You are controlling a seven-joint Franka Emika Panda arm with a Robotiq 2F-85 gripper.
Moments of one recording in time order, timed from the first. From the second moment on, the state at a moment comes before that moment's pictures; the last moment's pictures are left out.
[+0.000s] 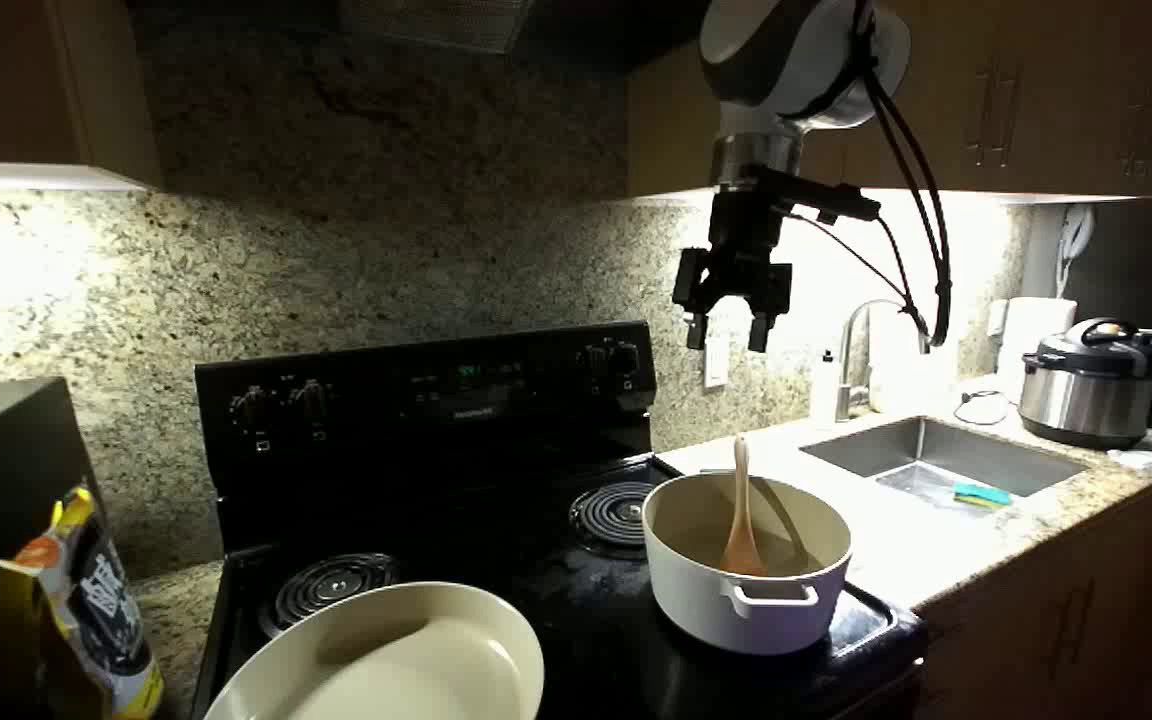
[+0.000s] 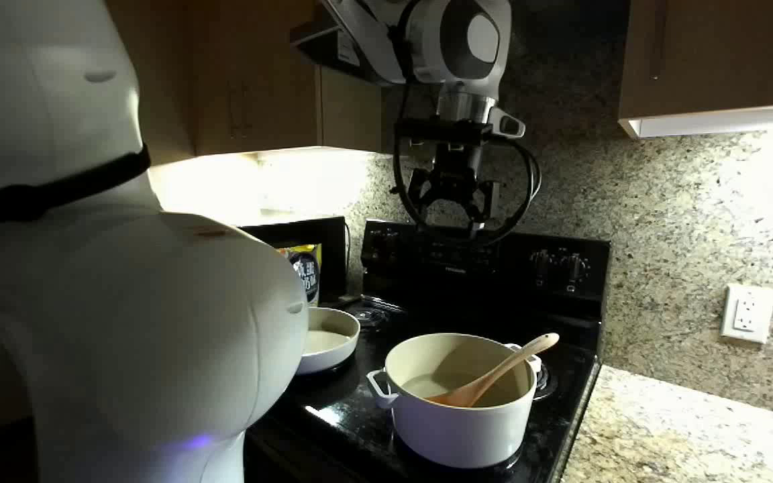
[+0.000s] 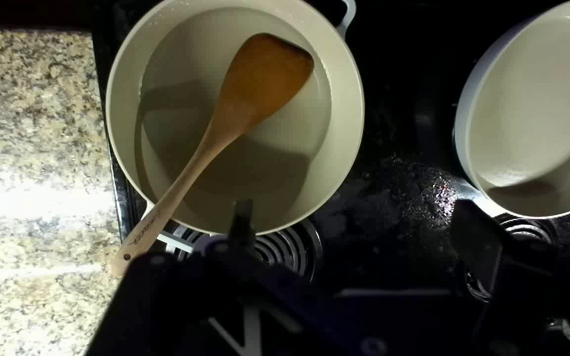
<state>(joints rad) 0.06 -0.35 -0.05 -2.31 0.14 1.94 -0.07</state>
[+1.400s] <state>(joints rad) 0.02 -0.13 -0.06 -2.14 0.16 1.94 0.01</state>
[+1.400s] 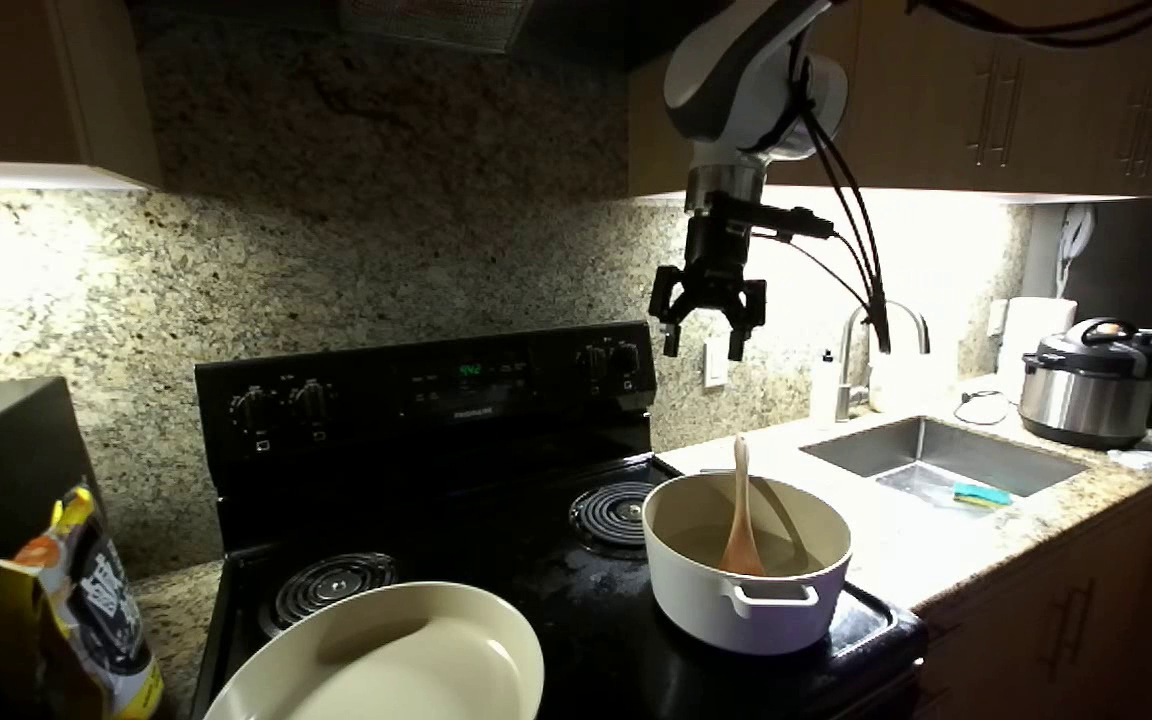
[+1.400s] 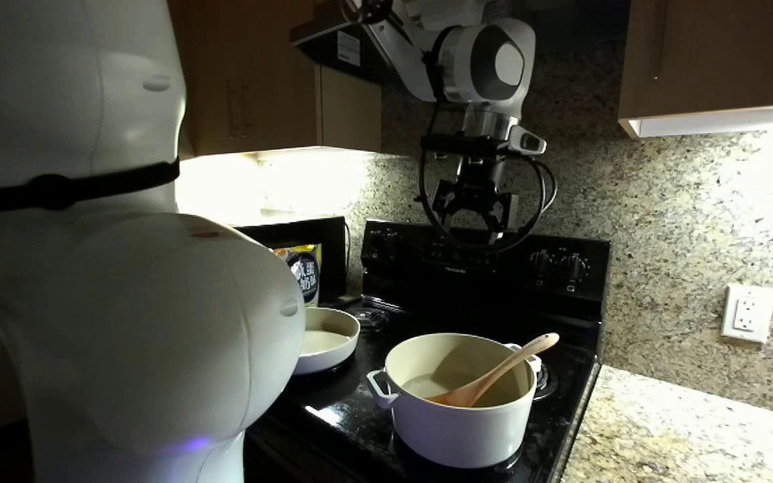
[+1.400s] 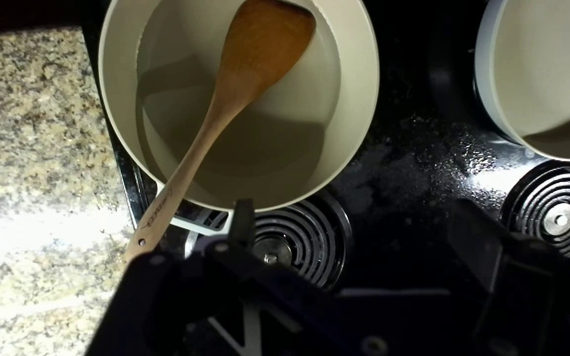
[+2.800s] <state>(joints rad) -0.09 0.21 -0.14 -2.06 0.26 2.14 0.56</state>
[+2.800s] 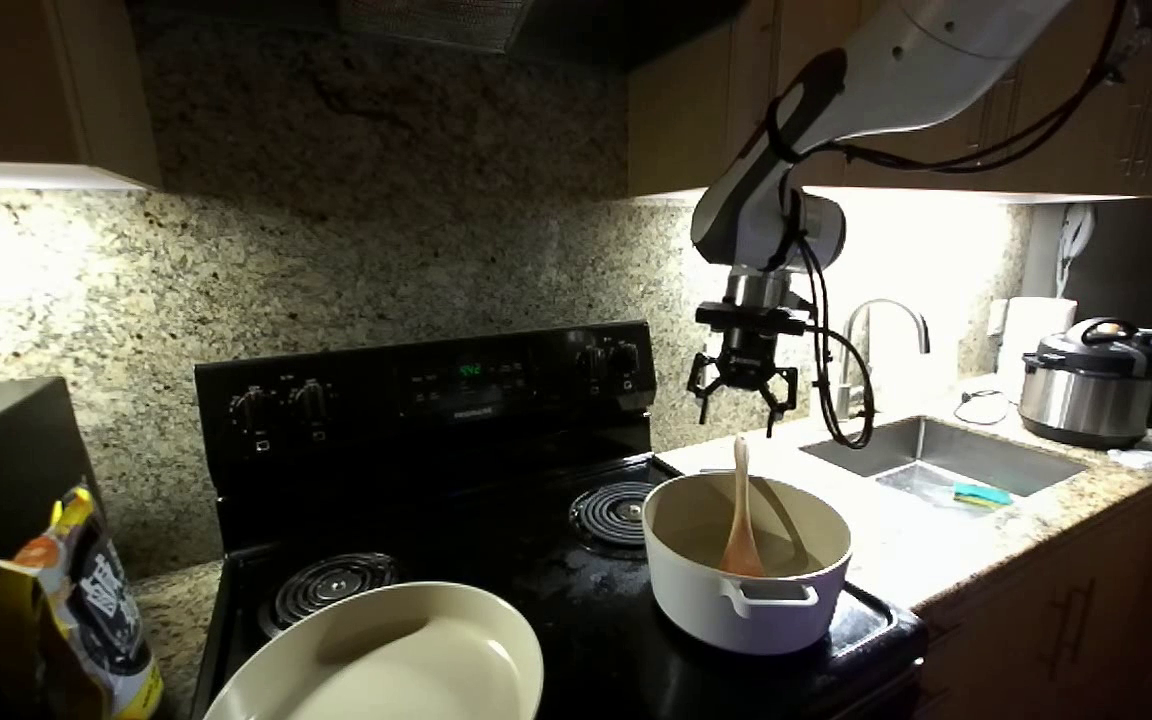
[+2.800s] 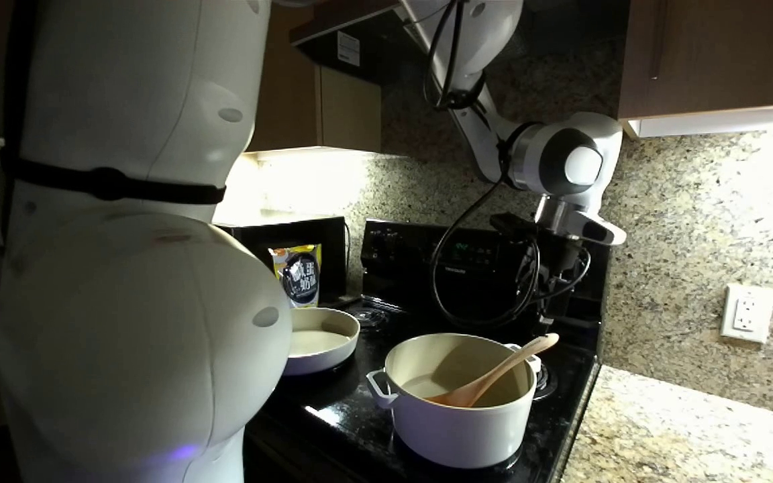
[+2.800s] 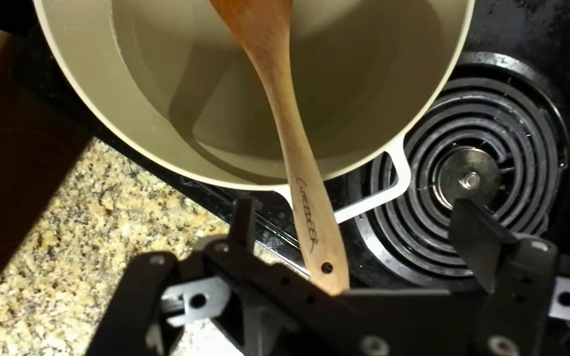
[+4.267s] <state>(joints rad) -0.09 0.35 -0.16 -1.97 0.23 2.13 0.68</state>
